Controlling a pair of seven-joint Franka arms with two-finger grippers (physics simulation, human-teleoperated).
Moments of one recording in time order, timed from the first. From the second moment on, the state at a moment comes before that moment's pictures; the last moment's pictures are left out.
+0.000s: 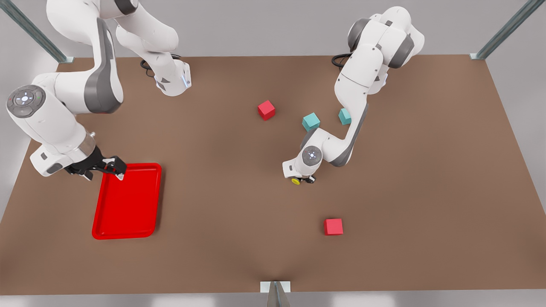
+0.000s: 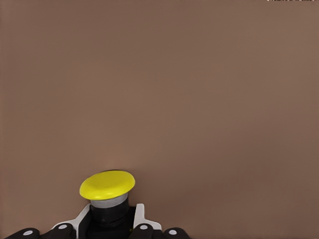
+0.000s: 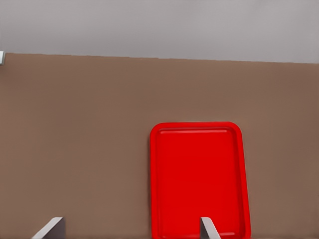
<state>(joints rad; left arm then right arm) -0.63 0.73 0.00 -1.69 -0.13 2.36 0.09 -0.13 0.21 0.24 -1.43 -0.12 1.80 0.10</state>
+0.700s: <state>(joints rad) -0.78 0.72 0.20 -1.51 0.05 2.11 -0.46 -0.13 0.21 0.24 -1.44 -0.12 1.79 0.06</state>
